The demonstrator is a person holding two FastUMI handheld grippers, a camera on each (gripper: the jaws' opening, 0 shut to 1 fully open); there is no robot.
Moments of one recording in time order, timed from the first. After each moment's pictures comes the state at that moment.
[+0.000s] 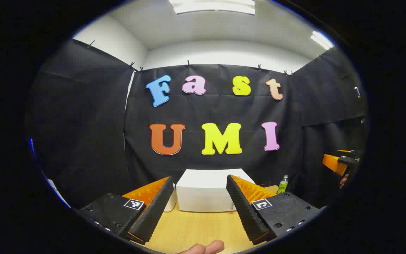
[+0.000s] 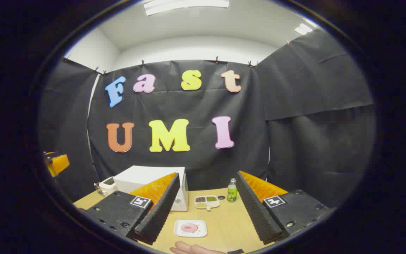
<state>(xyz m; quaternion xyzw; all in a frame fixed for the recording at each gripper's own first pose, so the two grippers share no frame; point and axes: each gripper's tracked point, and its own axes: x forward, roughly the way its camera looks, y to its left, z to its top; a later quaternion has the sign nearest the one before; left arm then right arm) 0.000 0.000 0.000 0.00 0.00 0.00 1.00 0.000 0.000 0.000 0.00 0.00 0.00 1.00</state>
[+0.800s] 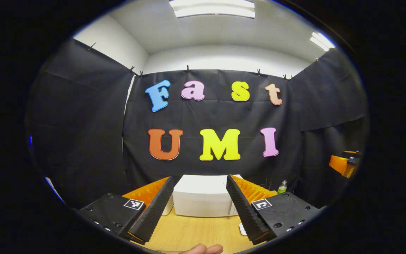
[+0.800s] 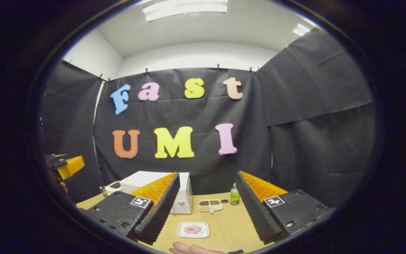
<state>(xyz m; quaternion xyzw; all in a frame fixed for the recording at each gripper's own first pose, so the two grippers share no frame) 0.024 -0.014 0.010 -0.01 -0.03 0.00 1.00 -0.029 -0.001 0.017 0.01 -0.03 0.02 1.00</state>
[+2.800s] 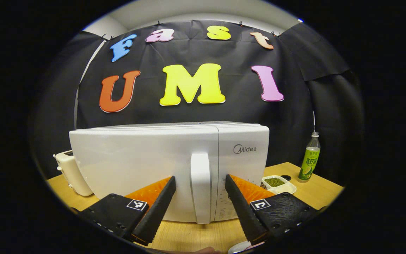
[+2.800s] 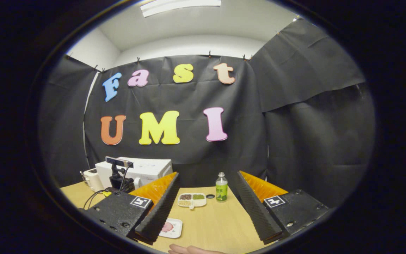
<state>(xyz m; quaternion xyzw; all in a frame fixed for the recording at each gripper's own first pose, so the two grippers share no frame) 0.314 -0.166 -0.313 0.02 0.06 -0.03 1.00 0.068 -0.100 -0.094 0.00 -0.02 0.01 1.00</state>
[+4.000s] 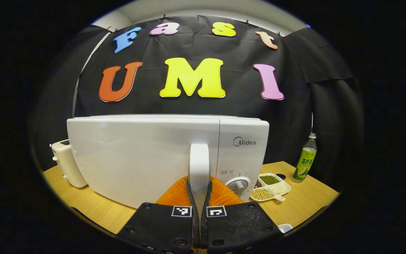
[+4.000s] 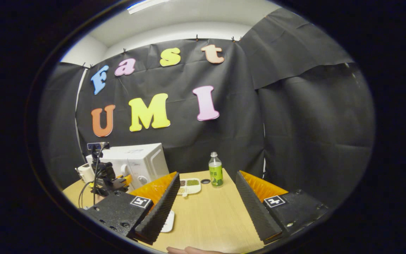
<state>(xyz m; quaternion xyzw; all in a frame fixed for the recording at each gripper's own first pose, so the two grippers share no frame) 0.306 -0.170 -0.325 -0.02 0.10 -0.06 0.99 0.102 -0.131 -0.165 0.04 0.05 0.00 1.00</state>
